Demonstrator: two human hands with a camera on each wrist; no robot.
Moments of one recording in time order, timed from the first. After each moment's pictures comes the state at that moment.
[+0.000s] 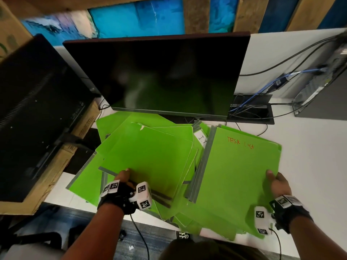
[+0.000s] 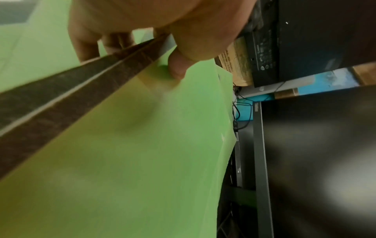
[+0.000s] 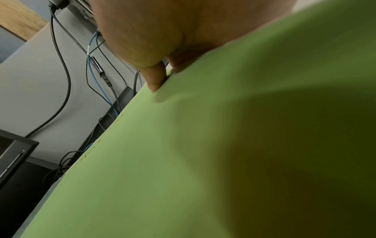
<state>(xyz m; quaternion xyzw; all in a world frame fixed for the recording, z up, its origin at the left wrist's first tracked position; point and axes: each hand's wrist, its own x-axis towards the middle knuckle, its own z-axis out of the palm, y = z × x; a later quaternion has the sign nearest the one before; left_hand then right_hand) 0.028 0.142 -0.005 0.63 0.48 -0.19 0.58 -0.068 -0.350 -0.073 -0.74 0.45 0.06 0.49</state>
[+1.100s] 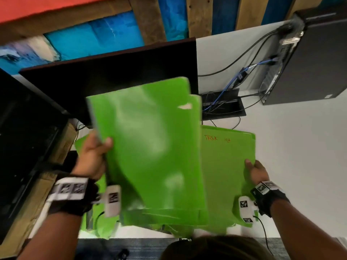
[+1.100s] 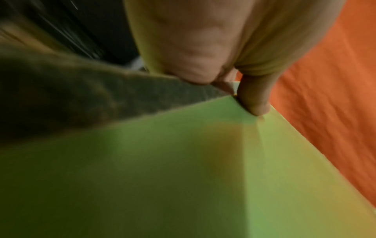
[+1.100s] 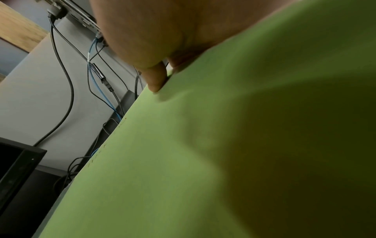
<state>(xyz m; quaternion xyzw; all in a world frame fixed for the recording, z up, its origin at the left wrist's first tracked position) 0.073 0.067 0.152 0.69 -0.01 -0.09 0.72 -0.068 -0.344 -0.067 -0.70 0.47 0.05 0.54</state>
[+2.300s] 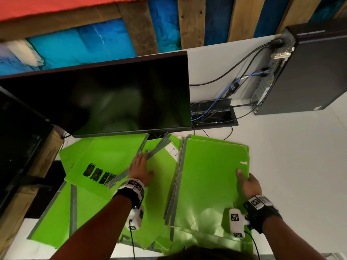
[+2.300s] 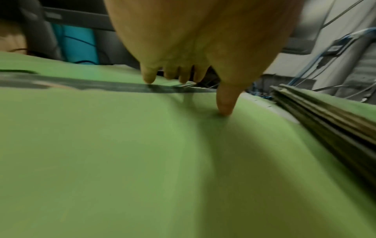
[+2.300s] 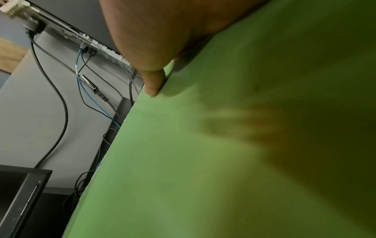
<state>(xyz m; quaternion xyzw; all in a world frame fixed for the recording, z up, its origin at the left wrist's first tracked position) 0.097 -0.010 -0.022 0.97 -0.06 -0.20 0.12 -0.067 -0.345 -0.061 -0.69 0.49 0.05 0.53</state>
